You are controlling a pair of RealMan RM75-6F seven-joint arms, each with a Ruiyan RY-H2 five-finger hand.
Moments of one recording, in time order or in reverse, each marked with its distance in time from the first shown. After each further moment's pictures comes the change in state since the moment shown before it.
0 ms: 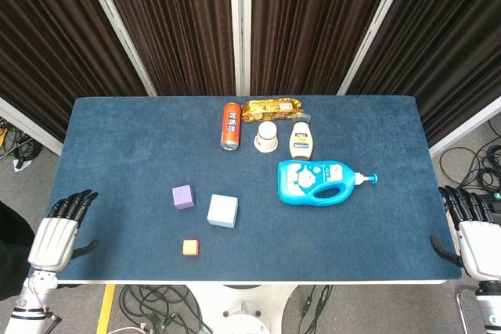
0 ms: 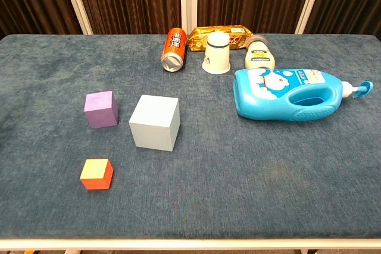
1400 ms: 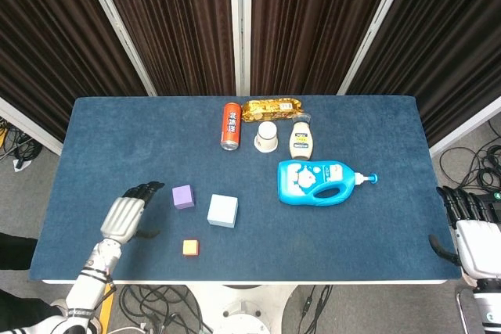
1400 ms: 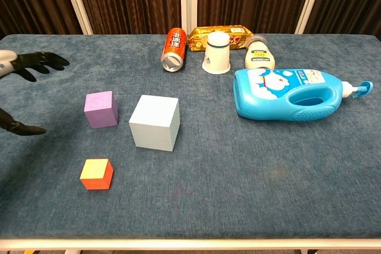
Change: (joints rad) left arm -0.245 -0.141 -0.110 -0.154 -0.270 -0.371 0.120; right arm 0.011 -0.005 0.003 0.000 0.023 -0.025 -0.021
